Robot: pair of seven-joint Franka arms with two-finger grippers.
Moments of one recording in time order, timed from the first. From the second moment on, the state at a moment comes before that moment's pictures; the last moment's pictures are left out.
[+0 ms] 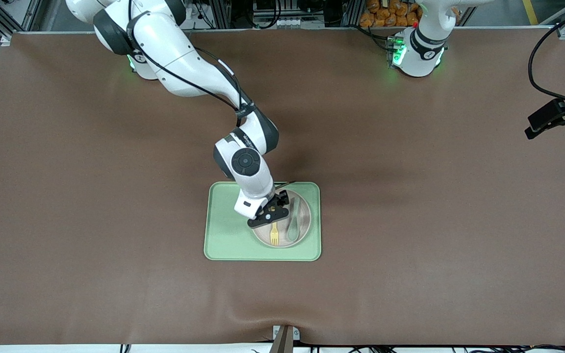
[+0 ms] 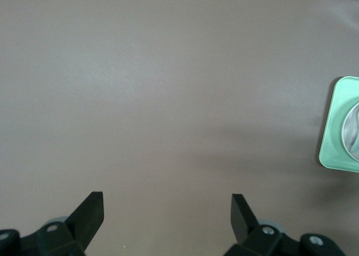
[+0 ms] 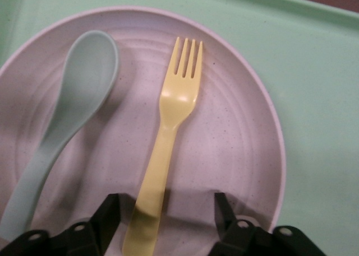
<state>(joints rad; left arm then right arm) 0.00 0.03 -0.02 -1.47 0.01 1.55 -0.15 0.67 0.93 -0.03 -1.33 0.04 2.41 0.34</state>
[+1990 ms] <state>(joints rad) 0.00 0.03 -0.02 -1.46 0.01 1.55 -0.15 0.62 0.77 -0.04 -1.29 0.01 2.19 0.35</state>
